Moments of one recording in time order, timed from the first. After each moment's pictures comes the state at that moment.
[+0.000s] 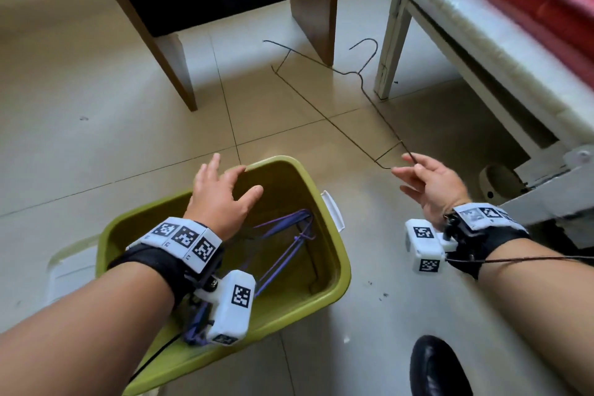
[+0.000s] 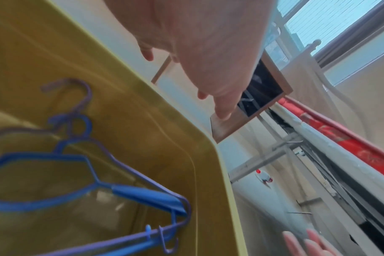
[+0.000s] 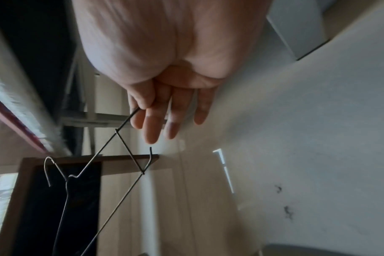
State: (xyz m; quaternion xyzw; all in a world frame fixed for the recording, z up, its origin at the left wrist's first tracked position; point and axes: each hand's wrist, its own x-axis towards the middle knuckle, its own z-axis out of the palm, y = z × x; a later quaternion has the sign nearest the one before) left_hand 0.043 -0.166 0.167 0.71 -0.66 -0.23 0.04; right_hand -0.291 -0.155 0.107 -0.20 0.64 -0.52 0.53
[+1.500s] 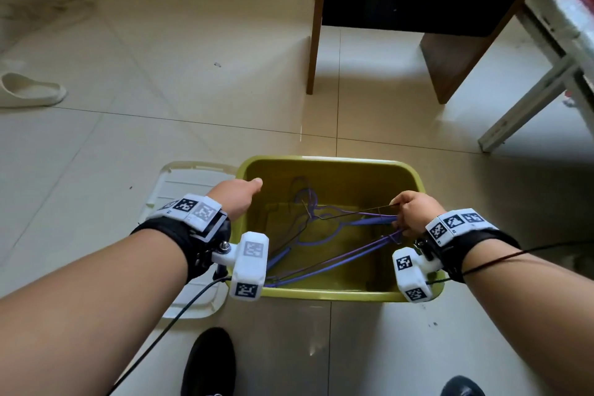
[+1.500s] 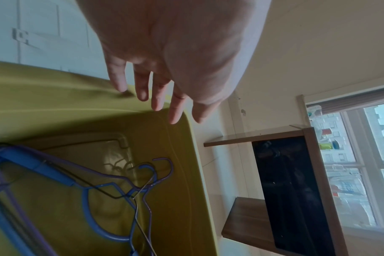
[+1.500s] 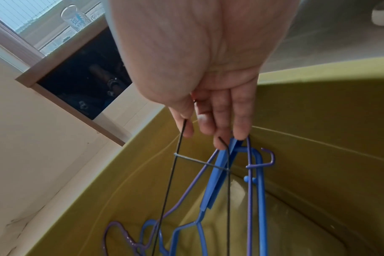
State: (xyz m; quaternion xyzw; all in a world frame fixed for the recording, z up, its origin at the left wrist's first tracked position) left_hand 0.222 -0.078 0.181 0.81 -0.35 -0.45 0.13; right_hand -0.085 -0.162 0.136 -0.51 0.75 -0.02 0.43
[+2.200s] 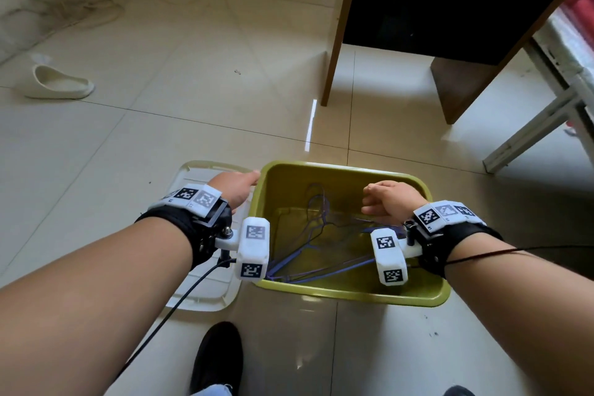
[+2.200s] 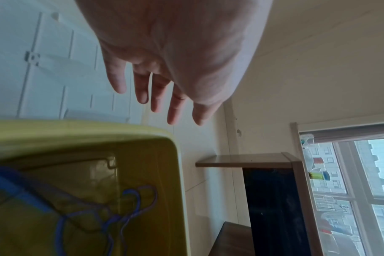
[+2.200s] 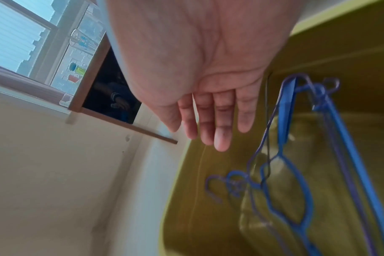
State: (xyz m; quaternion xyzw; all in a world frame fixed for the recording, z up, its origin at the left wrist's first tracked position) left_hand 0.257 -0.054 0.208 0.81 -0.28 -0.46 0.24; right_hand -0.010 -0.142 0.202 -0.49 0.66 -0.12 0.55
